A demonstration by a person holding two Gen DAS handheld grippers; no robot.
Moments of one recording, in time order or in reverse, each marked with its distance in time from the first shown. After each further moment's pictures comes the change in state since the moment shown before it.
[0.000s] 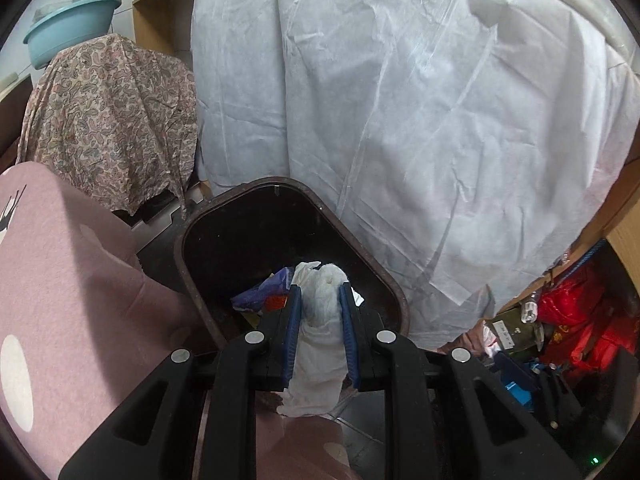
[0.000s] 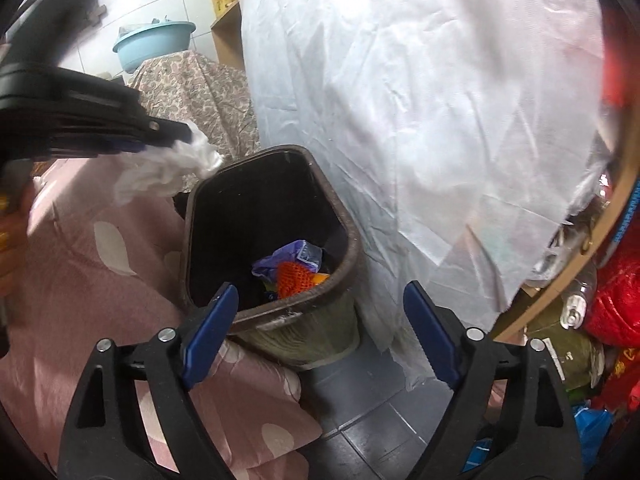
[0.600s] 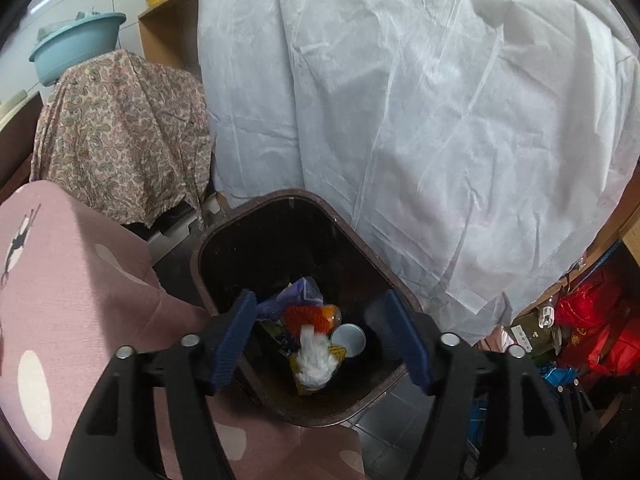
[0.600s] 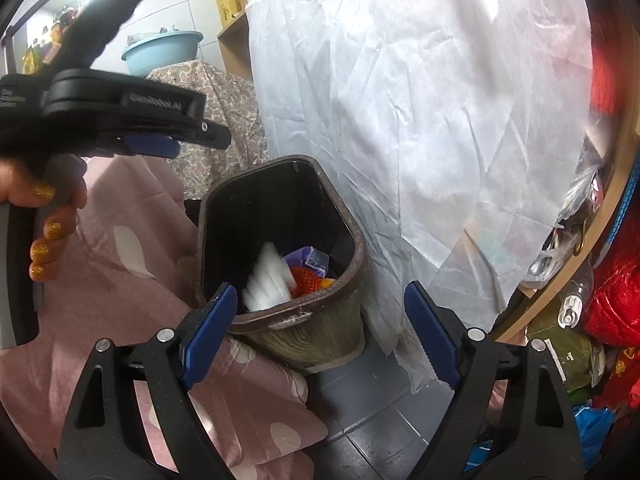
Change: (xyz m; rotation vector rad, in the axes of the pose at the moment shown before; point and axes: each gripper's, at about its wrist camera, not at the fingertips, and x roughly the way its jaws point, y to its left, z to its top) left arm -0.010 -0.003 0.009 0.020 -0.040 0.067; right arm -0.017 0.008 0.002 -0.003 -0.033 0.030
